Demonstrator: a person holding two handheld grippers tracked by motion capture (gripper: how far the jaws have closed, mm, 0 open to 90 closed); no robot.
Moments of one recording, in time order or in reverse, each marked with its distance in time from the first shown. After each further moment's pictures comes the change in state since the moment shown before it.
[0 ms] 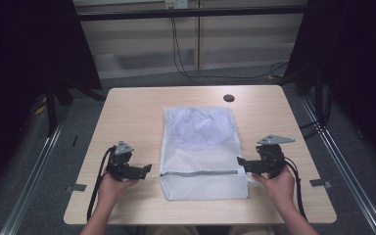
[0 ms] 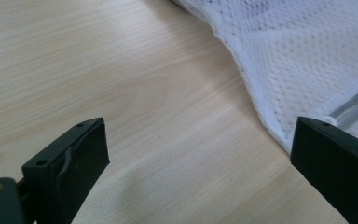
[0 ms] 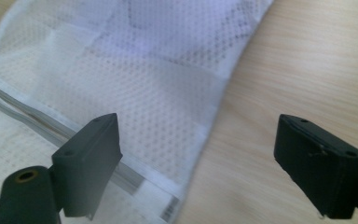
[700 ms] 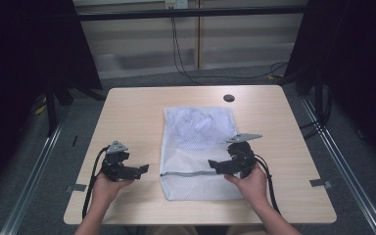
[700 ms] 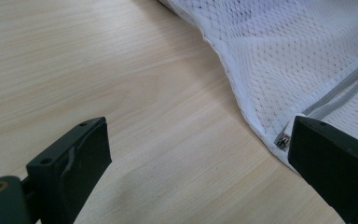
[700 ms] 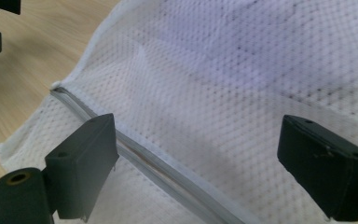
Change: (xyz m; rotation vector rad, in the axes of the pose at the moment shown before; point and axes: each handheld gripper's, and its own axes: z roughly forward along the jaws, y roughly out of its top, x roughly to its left) left arm 0.008 -0.001 -0.013 -0.027 -0.078 -0.056; right arm 0.066 0.031 0.033 0.051 0.139 -0.017
